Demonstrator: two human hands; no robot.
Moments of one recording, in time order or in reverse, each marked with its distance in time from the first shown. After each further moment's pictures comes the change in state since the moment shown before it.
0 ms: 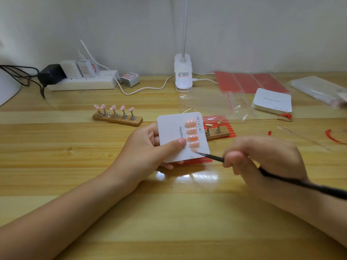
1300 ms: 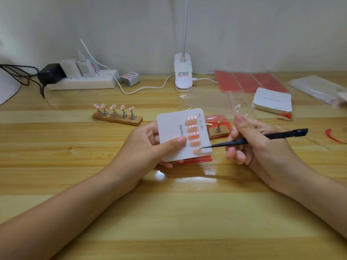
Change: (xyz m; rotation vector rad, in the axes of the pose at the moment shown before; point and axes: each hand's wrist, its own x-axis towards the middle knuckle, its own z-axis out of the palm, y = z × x) left_hand 0.000 0.000 -0.002 -0.062 -0.016 -0.008; right_hand 0.010 0.010 -0.001 0.928 0.107 0.946
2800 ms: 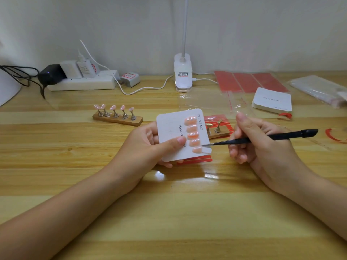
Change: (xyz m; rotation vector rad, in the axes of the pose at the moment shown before) left_hand 0.000 0.001 0.000 -0.034 -0.002 -0.009; right_hand -0.001 0.001 0.002 -0.038 0.050 -0.122
